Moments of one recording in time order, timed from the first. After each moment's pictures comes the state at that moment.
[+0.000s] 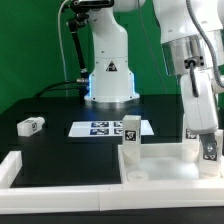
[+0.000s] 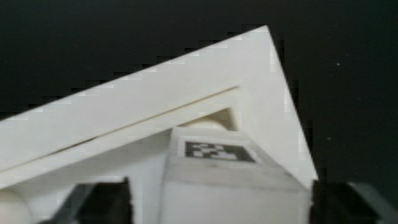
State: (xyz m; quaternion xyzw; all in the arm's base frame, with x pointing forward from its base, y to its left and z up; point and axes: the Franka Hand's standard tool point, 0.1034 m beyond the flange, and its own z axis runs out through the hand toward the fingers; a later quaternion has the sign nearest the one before) arm 0.630 0.118 0.077 -0.68 0.72 0.01 0.11
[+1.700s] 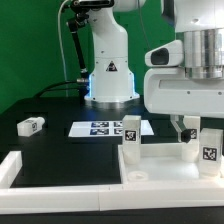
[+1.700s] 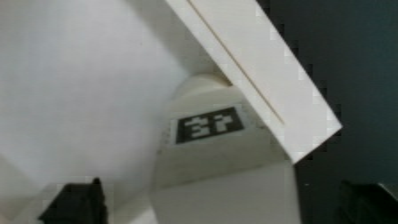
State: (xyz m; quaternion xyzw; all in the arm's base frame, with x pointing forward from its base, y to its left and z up) arm 0.632 0.114 0.079 -0.94 0.33 -0.02 0.04
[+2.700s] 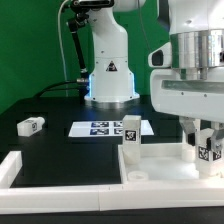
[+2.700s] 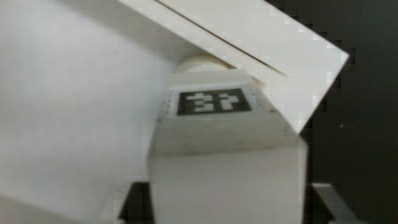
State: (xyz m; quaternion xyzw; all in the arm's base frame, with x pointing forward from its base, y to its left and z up) arm 0.632 0.105 0.076 -0.84 0.54 -0.03 0.05
